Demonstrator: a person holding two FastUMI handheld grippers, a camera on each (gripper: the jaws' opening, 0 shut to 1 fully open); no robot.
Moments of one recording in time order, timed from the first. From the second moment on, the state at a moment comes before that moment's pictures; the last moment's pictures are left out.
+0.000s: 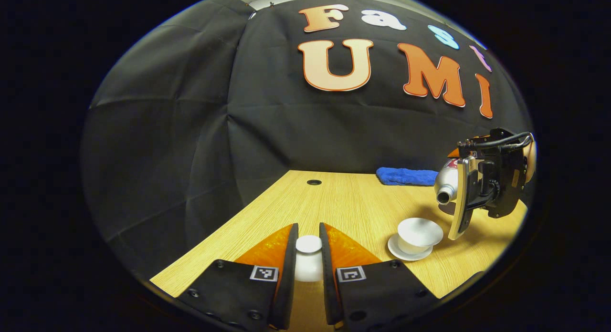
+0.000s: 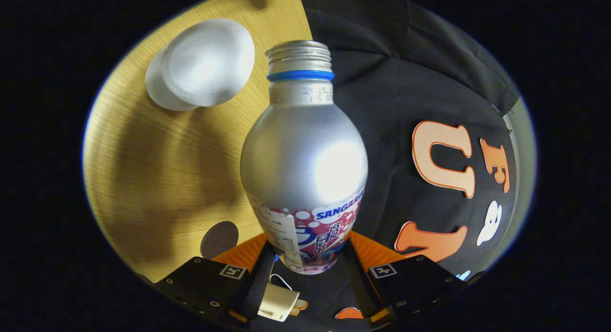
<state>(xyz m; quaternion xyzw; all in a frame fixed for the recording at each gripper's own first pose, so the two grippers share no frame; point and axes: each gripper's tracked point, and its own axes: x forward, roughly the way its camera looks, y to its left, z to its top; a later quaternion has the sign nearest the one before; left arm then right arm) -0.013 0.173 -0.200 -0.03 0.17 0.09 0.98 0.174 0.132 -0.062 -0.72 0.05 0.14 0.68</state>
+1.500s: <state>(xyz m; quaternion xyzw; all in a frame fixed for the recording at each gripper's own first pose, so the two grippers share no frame) -0.012 0.175 -0.202 -0.03 0.17 0.09 0.98 0.184 0.118 0.048 -0.79 -0.10 0.05 0.60</state>
